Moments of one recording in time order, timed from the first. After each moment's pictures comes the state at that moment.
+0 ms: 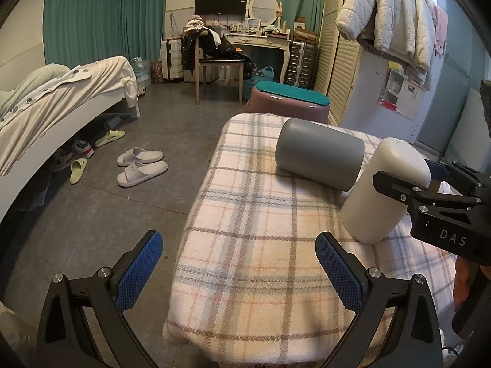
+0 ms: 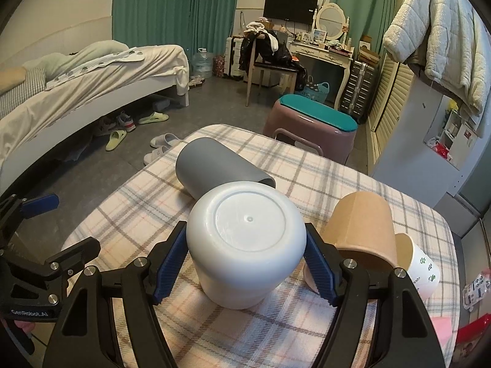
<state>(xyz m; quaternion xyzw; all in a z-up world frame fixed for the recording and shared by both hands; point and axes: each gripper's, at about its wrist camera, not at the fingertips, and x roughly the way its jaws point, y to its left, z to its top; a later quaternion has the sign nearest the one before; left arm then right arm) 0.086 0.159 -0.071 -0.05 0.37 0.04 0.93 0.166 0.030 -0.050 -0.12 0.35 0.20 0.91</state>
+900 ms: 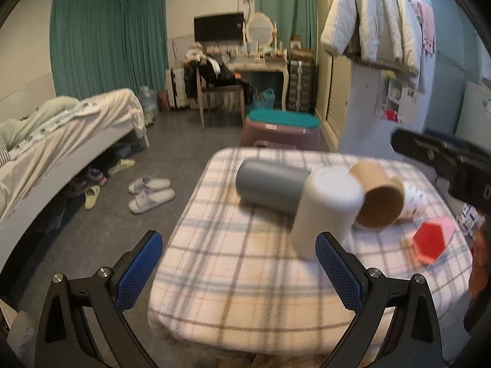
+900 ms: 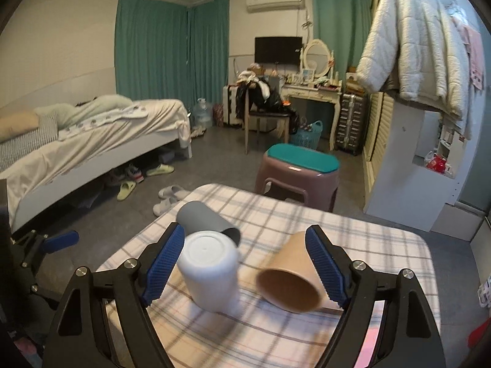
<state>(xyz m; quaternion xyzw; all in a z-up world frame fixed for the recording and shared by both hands) 0.053 0.081 -0.015 -0.01 0.30 0.07 0.95 0.120 -0.050 0.029 -0.05 0.25 0.21 0.94</state>
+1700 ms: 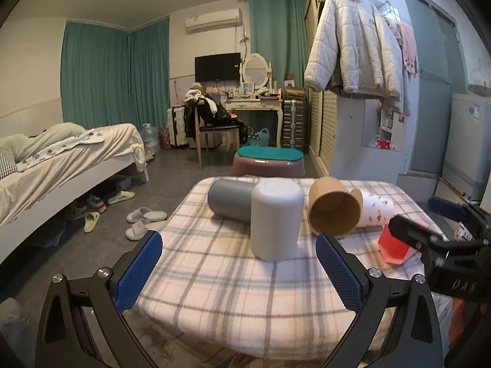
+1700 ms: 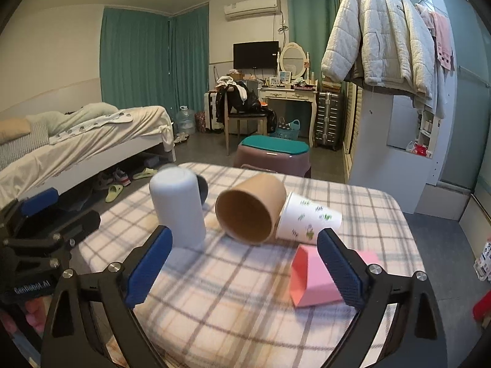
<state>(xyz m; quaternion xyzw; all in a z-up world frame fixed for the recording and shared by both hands) -0.005 0.024 -0.022 0.00 0.22 0.08 0.97 0.046 -0.120 -0.030 -0.03 0.24 0.17 0.95</state>
